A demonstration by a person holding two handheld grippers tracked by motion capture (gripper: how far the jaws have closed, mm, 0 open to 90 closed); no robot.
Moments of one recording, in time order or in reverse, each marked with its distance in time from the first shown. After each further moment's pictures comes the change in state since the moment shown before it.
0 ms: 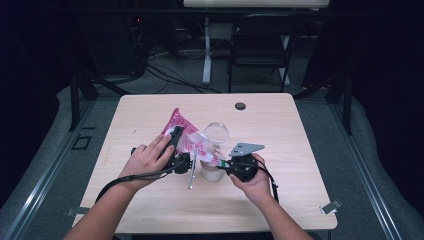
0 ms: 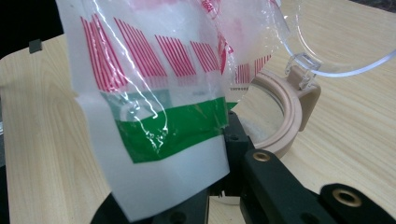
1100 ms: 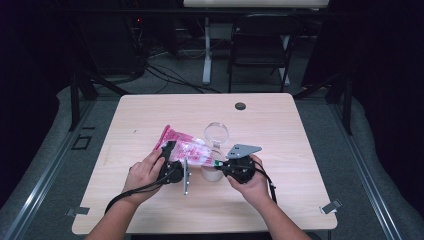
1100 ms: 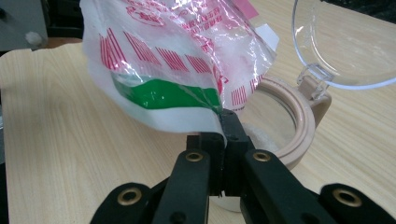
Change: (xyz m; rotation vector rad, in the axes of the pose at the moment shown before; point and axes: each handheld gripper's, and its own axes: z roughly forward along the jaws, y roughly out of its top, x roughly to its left) left arm -0.051 -0.014 0.002 0.041 -0.078 -0.252; right arm 0.009 0.002 0.002 -0.009 -0.005 -0.036
